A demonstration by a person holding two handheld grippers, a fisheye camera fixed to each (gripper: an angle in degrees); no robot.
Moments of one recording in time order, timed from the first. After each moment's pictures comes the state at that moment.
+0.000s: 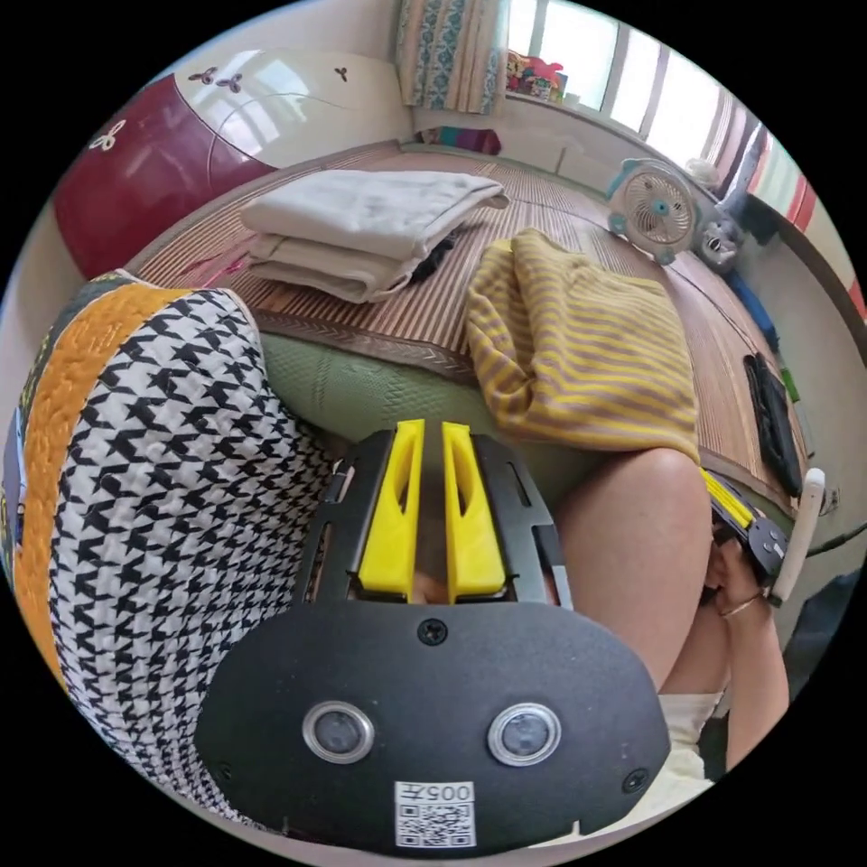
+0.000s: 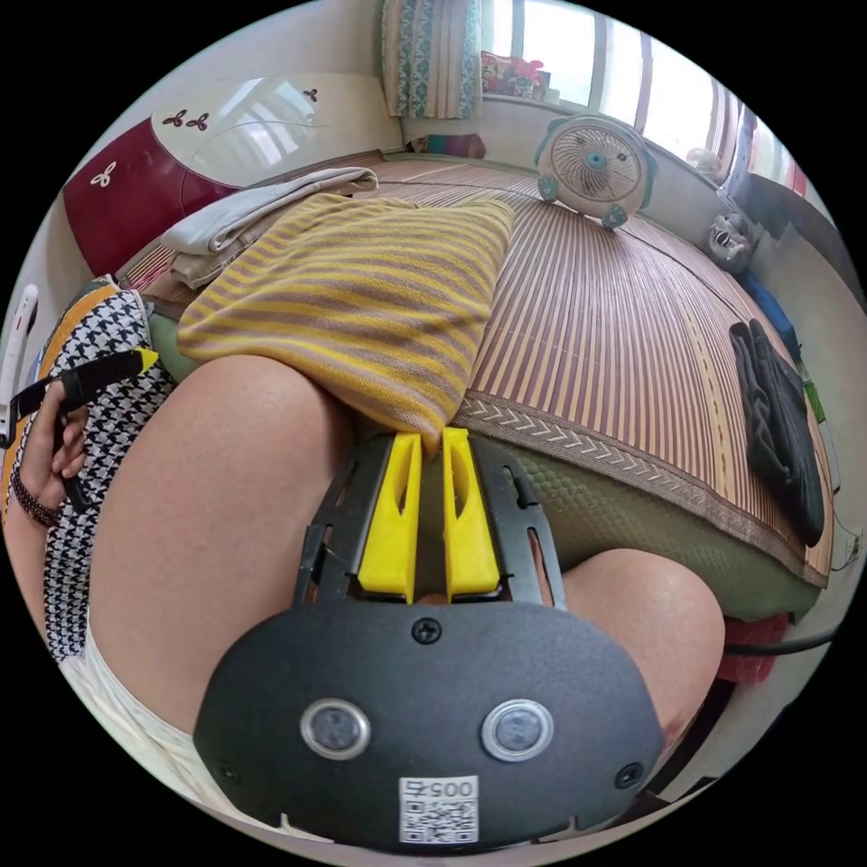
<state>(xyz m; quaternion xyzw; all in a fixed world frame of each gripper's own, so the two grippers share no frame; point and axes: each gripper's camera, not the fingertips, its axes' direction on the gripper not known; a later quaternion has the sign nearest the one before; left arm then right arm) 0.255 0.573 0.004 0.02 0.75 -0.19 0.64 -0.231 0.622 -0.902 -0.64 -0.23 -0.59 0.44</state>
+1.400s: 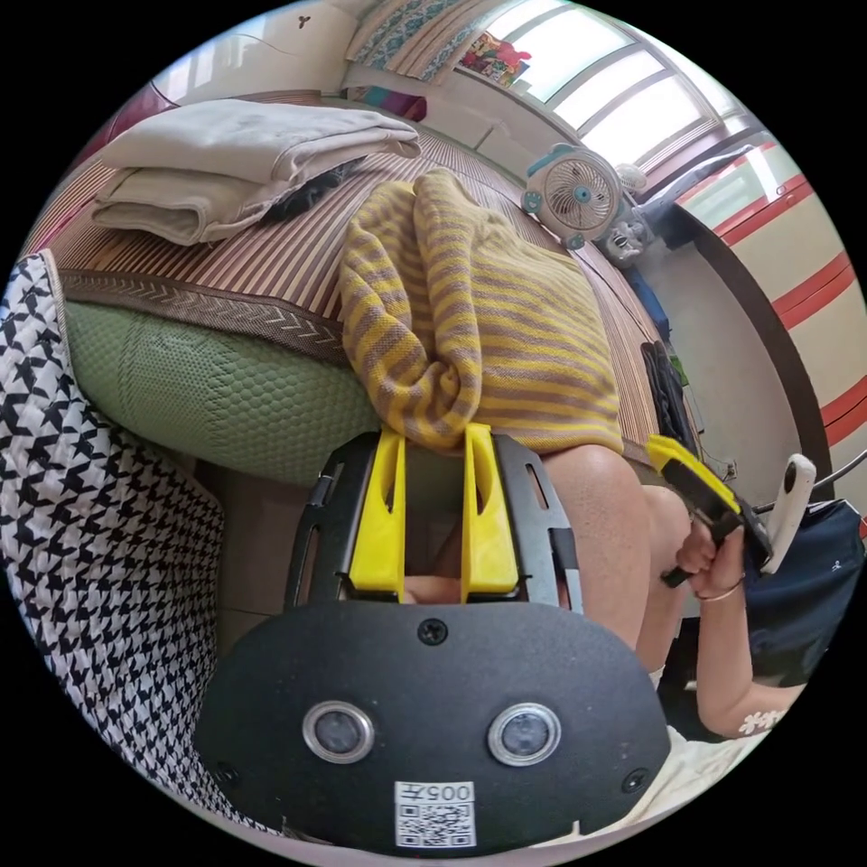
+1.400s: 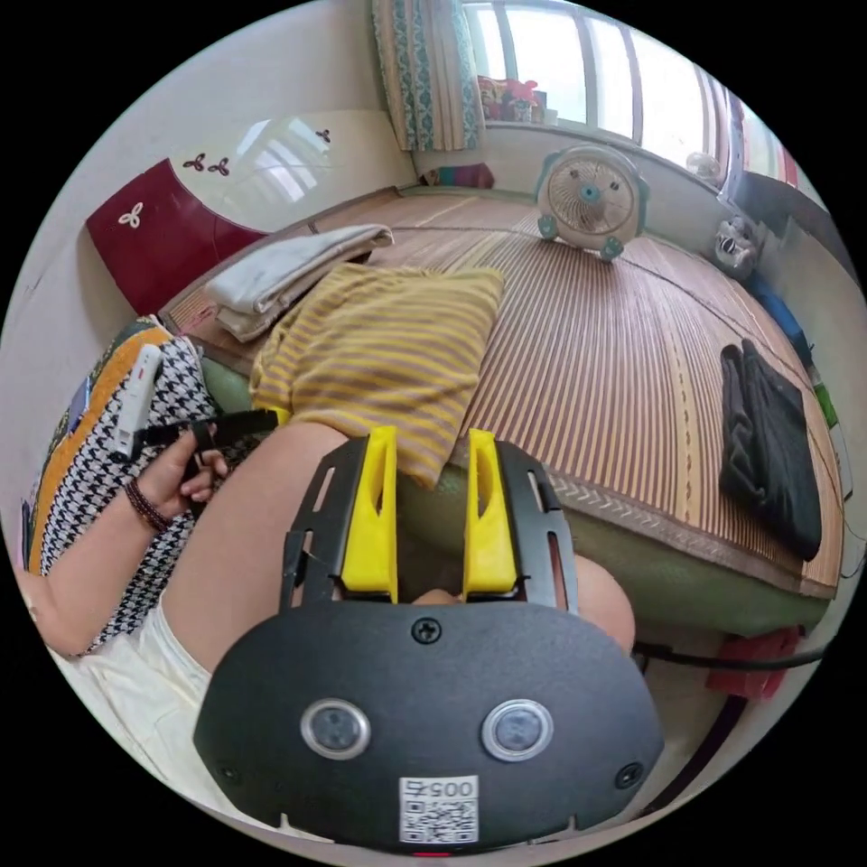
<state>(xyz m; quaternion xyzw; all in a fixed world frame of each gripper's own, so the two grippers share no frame) 0.302 0.492 0.046 0.05 0.86 -0.15 0.48 -0.273 0.551 -0.829 -0.65 -0.28 -0.54 0.46</state>
